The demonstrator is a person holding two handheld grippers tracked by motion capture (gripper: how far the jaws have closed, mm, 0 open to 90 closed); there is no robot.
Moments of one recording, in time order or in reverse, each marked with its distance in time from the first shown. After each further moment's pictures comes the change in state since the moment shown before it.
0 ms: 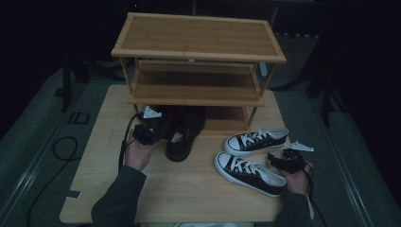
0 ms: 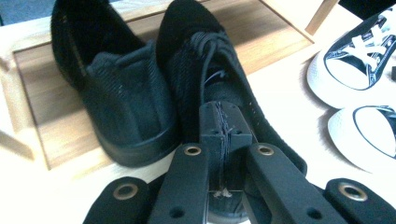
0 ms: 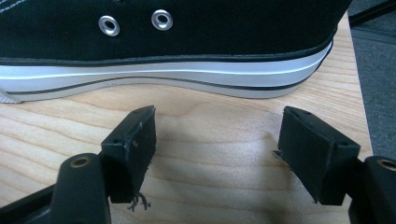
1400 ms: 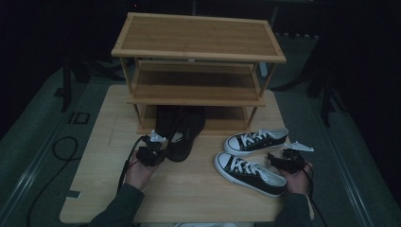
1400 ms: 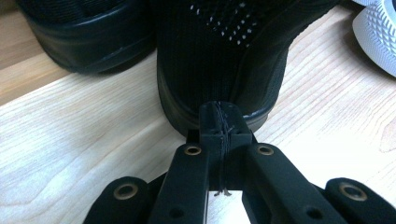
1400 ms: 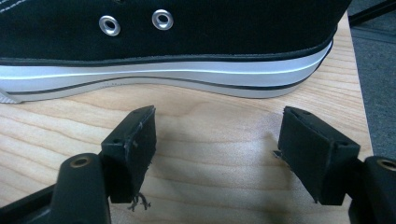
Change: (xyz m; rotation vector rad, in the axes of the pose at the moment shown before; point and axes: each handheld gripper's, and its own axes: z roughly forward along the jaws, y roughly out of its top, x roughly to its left) left arm -0.017 -0.061 0.032 0.169 -0.026 0.046; right arm 0.000 0.000 0.000 0.001 -0.002 0.002
